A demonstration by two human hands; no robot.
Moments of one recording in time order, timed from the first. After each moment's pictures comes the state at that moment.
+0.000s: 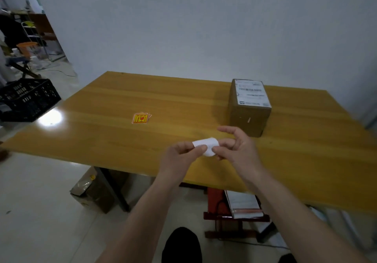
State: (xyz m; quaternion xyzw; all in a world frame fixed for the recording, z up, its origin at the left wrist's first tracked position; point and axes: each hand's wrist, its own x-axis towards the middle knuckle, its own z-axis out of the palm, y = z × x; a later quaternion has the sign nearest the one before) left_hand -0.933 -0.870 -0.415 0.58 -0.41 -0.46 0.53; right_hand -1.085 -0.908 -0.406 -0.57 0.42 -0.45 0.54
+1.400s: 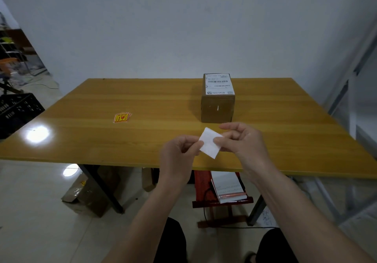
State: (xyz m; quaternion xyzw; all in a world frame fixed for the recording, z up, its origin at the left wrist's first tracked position) left_hand -1.012 -0.821 -0.399 0.59 -0.51 -0.33 0.53; right_hand -1.157 -0.851 -0.387 -0.49 0.48 -0.52 0.51
